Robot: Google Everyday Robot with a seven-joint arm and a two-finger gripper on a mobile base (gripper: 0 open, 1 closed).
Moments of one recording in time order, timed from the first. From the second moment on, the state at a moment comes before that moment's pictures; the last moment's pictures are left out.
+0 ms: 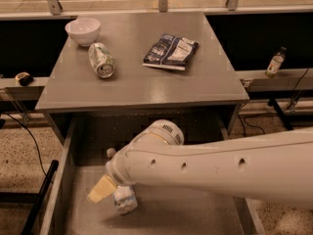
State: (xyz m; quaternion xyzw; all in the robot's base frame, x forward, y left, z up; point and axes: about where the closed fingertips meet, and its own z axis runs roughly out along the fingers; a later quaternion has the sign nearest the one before) arm 0.439 0.122 0.666 -0.46 0.84 0.15 0.25
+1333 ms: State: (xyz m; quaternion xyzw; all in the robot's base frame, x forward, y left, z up) arm 0.438 0.135 0.633 -0.44 0.86 0.17 0.21
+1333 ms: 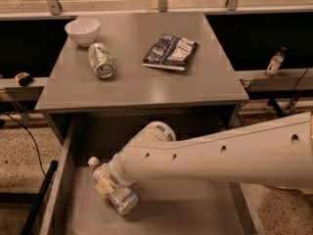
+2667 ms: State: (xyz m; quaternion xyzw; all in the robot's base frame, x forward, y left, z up) arm 0.415 0.132 0.666 -0.51 0.77 0.29 0.26
